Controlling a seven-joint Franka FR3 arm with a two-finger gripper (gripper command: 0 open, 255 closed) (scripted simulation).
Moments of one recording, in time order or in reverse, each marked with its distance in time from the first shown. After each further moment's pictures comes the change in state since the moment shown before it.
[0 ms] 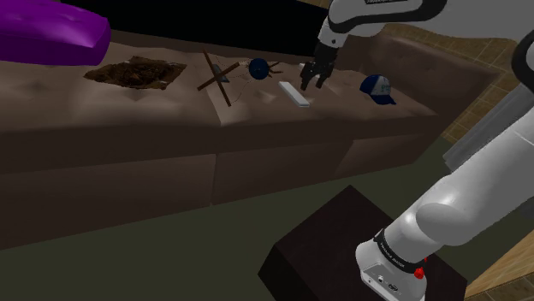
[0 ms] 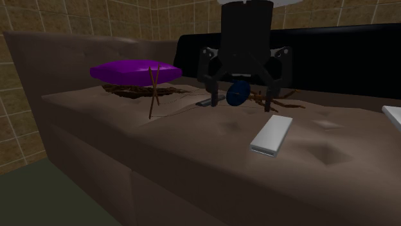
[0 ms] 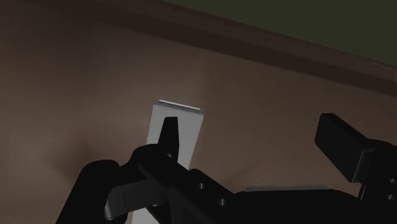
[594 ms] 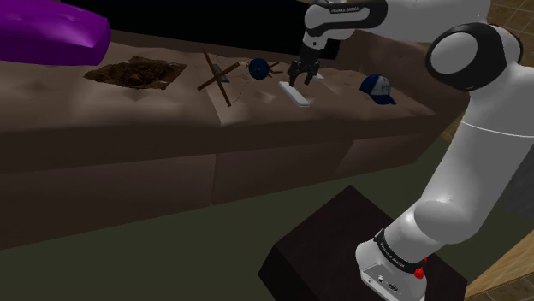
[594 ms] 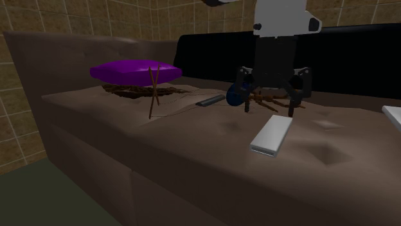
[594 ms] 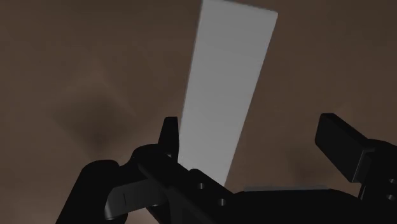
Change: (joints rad) arm -0.043 0.358 -0.032 0.369 0.024 -0.015 -0.015
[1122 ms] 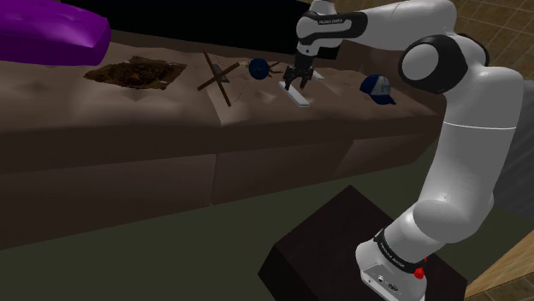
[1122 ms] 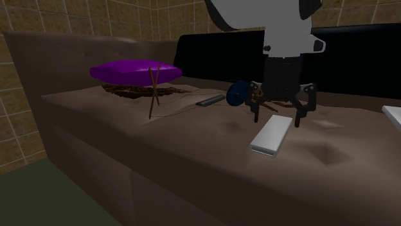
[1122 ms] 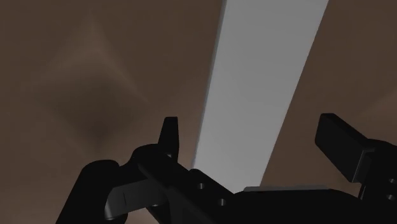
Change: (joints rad) arm -0.024 0.156 -0.007 0.136 0.014 0.017 -0.006
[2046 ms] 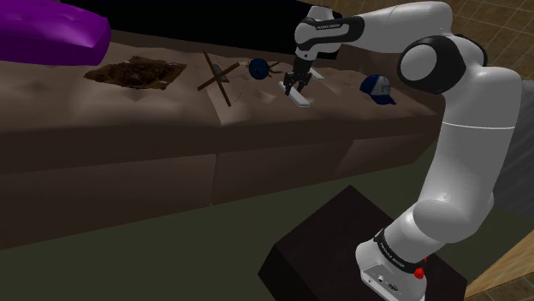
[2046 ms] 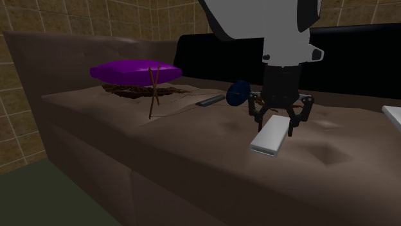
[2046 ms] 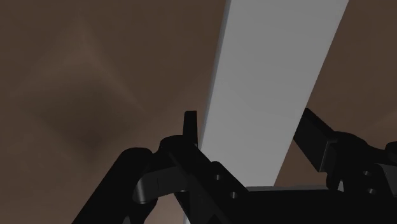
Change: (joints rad) arm 0.000 0.008 0.000 -0.033 0.001 0.042 0.000
